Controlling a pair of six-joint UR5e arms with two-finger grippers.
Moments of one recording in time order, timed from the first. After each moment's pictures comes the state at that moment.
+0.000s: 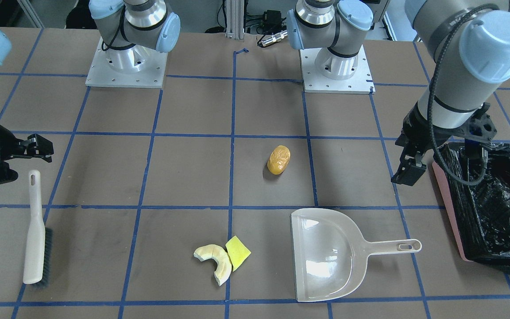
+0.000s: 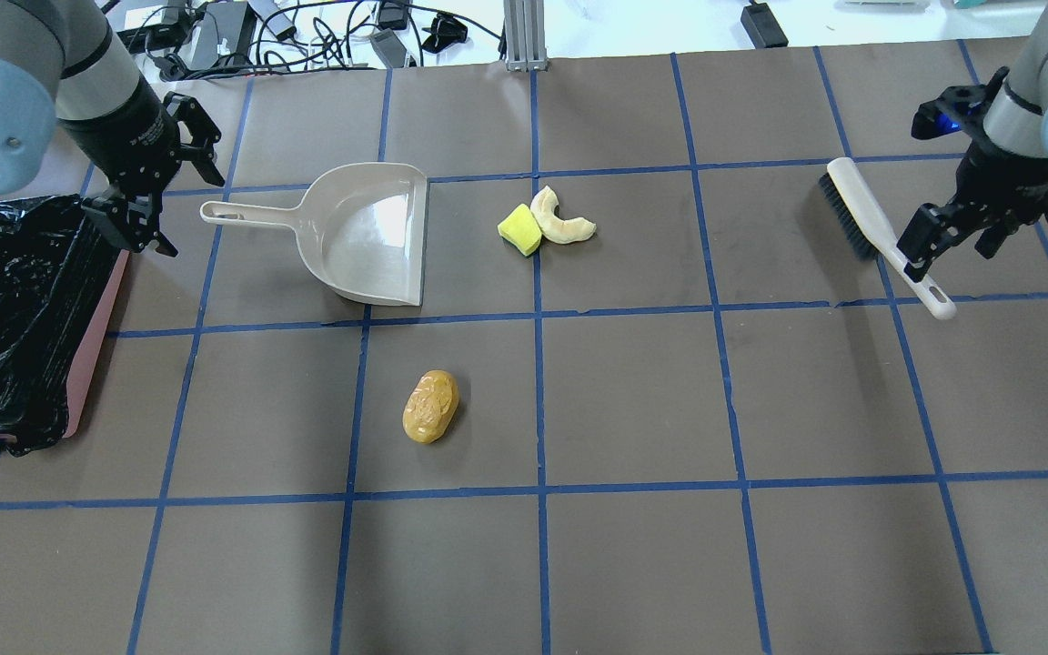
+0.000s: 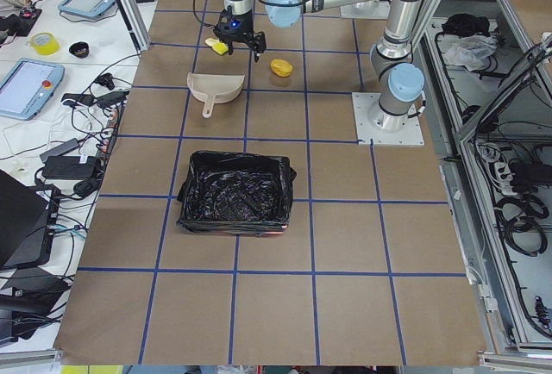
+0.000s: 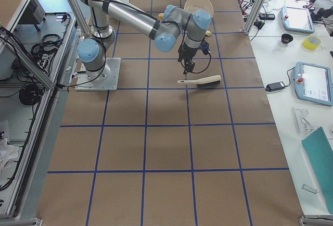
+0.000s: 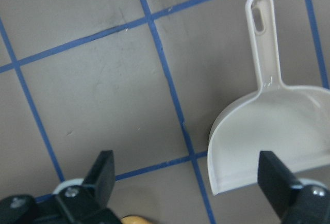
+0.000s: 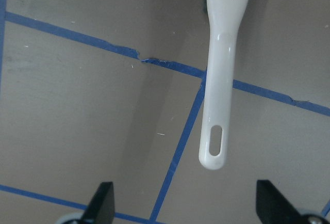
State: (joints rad) left arm -1.41 -1.73 -1.59 -1.37 1.66 -1.14; right arm 1.20 -1.34 1.75 -1.82 -1.70 -0.67
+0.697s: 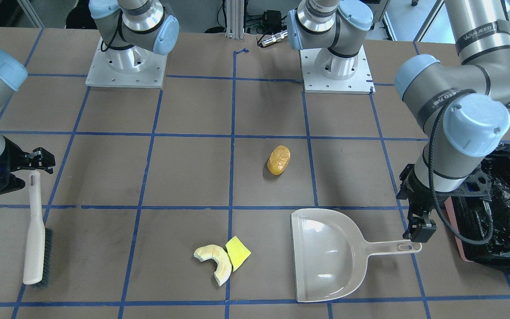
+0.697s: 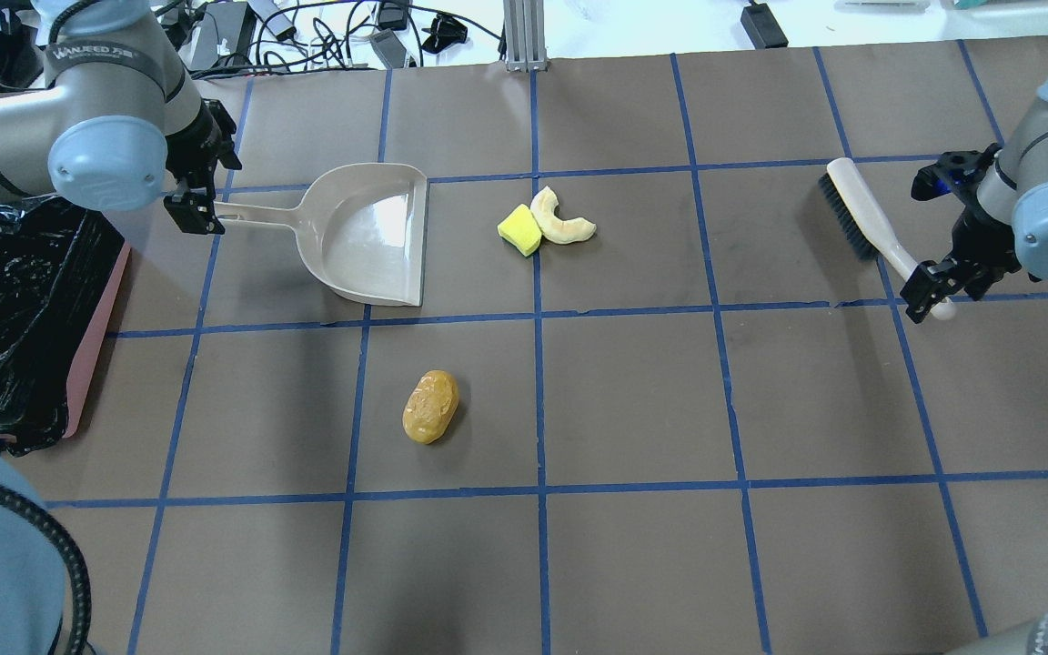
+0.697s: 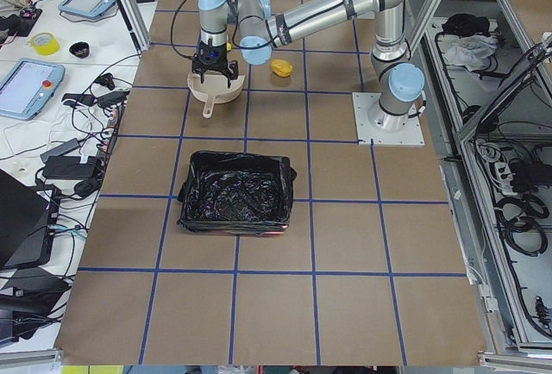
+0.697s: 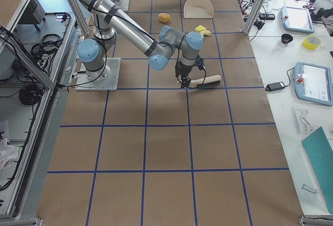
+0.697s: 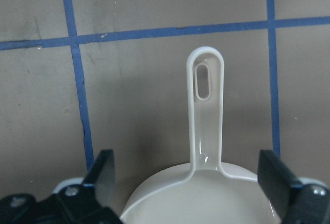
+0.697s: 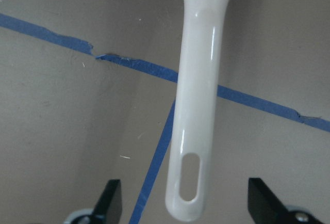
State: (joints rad) left arm -1.41 -1.96 -1.59 -1.05 1.69 -1.33; right arm 1.14 -1.30 1.88 -2.05 -1.69 -0.75
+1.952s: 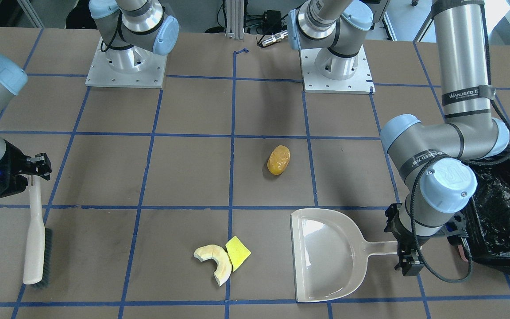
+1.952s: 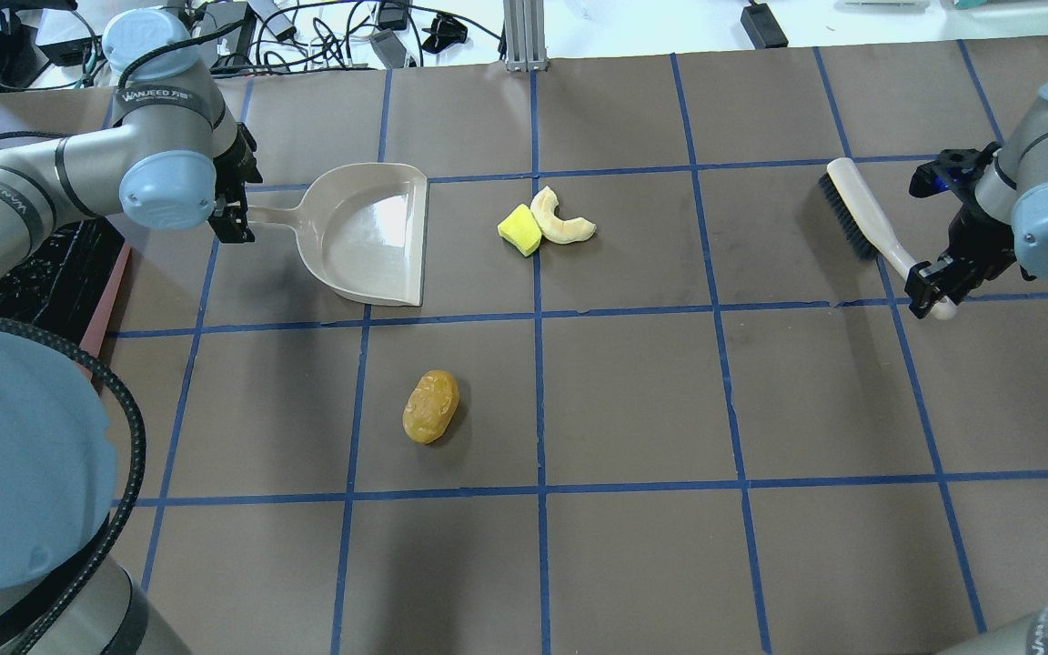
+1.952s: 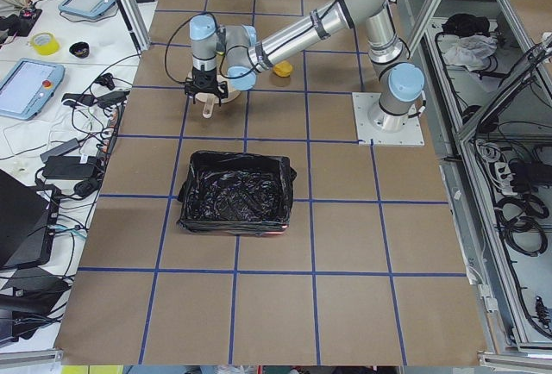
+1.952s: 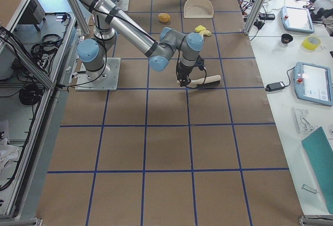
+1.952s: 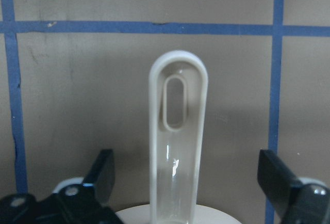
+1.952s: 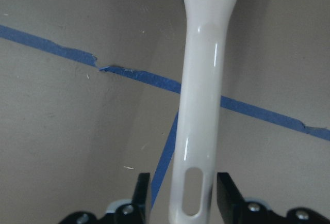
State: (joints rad) left arm -1.41 -2.10 -1.58 -0.90 1.71 -1.41; right arm 1.13 -1.29 1.88 -2.06 -1.66 -0.75
